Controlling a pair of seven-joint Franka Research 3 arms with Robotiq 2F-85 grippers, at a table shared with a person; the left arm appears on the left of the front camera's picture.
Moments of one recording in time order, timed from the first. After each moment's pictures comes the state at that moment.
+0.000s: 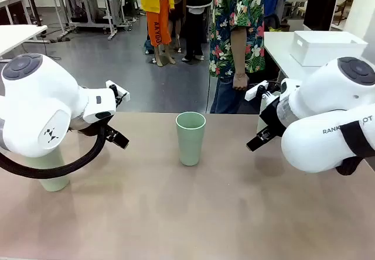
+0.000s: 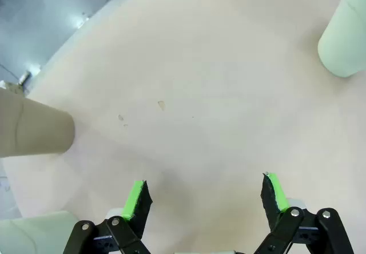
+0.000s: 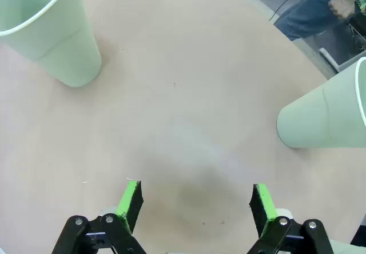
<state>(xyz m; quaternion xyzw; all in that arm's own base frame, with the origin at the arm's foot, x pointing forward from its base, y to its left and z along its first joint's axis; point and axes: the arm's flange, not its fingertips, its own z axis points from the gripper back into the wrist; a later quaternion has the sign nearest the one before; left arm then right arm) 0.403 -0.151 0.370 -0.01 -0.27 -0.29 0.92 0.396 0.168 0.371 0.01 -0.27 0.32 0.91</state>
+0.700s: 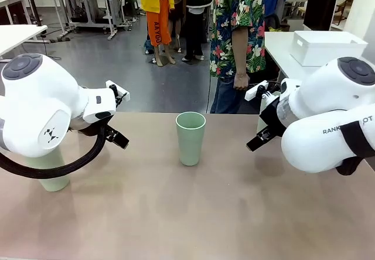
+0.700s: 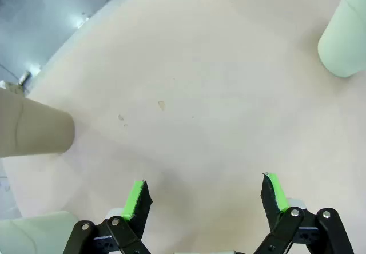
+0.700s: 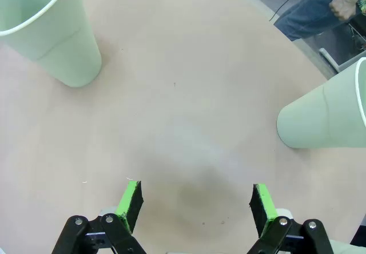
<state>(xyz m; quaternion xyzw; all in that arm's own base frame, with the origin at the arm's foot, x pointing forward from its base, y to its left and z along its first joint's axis) 0.403 -0.151 0.370 -0.01 -0.27 -0.29 0.92 0.396 0.168 0.371 0.01 -0.27 0.32 0.91</state>
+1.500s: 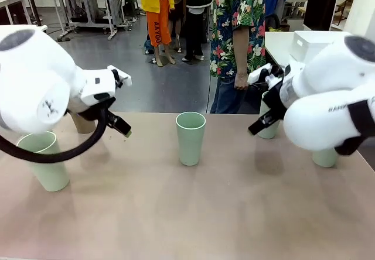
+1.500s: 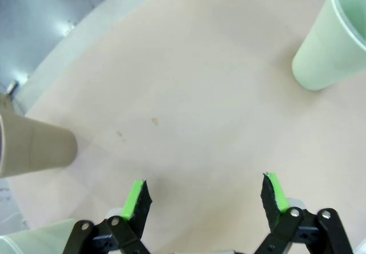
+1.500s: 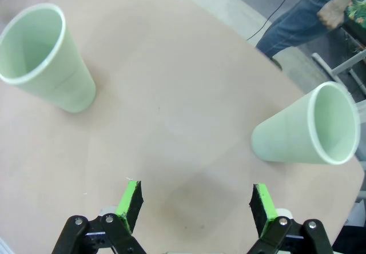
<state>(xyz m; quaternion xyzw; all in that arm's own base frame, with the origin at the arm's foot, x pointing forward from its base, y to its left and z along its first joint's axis) 0.415 -0.153 0.424 -0.05 -0.26 -0.31 0.91 0.416 0.164 0.423 0.01 -0.29 0.31 0.91</state>
